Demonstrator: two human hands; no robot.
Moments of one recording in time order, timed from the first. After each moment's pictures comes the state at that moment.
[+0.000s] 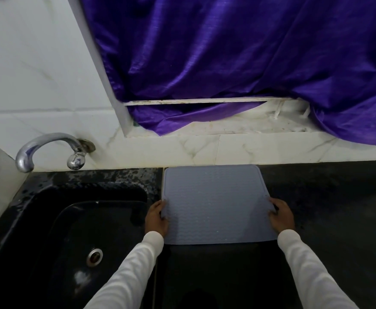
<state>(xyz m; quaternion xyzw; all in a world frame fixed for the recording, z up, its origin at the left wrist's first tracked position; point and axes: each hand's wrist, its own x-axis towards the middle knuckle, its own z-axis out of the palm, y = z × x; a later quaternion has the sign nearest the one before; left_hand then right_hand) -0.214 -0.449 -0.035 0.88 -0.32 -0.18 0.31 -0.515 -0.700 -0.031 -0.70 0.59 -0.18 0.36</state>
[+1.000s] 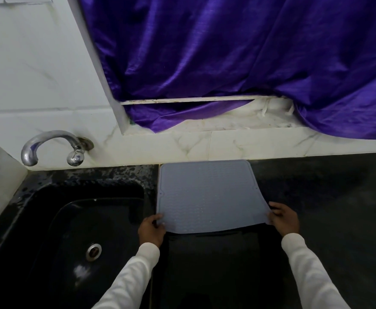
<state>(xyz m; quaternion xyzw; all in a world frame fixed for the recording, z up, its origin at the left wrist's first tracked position) -0.262 -0.410 -0.040 0.85 -0.12 -0.24 0.45 -0.566 -0.679 -0.028 -0.58 0.61 -0.25 0.47</state>
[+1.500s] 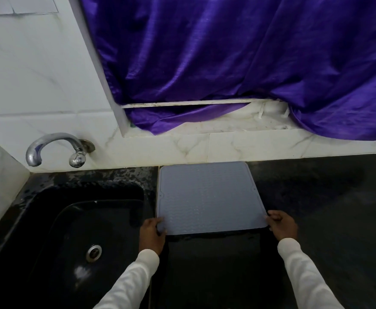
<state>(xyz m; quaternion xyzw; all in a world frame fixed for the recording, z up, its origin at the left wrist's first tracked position) -0.268 -0.392 -0.049 0.88 -0.26 -0.19 0.36 -0.578 -0.668 -0.043 -0.61 0.64 -0.23 0.41</state>
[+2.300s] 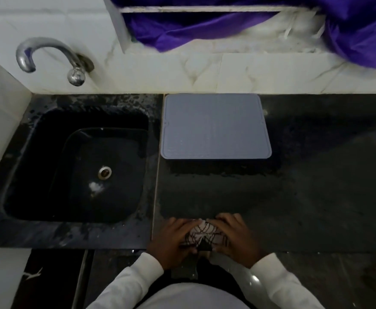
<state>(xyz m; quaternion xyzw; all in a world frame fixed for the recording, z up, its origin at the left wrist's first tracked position) -0.440 -0.238 -0.034 0.73 -0.62 -0.22 0.22 -0.629 -0.411 -0.028 -0.93 0.20 0.06 0.29</state>
